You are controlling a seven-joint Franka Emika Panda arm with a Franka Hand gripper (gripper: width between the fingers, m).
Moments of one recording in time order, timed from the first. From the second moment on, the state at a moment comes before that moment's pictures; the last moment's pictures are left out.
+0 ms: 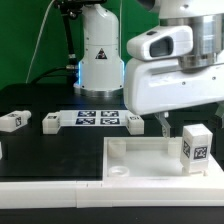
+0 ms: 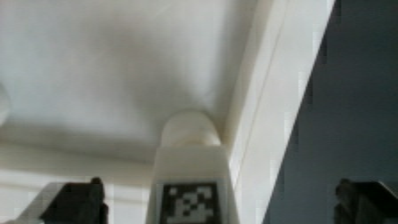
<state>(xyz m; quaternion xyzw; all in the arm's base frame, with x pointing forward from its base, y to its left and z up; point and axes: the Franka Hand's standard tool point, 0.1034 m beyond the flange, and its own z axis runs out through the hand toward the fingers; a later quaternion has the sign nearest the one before) 0.612 0.123 0.086 -0.99 -0.10 0.06 0.05</state>
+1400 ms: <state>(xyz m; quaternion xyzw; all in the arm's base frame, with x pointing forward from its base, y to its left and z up) 0.653 0.112 0.079 -0.99 -0.10 0.03 0.05</state>
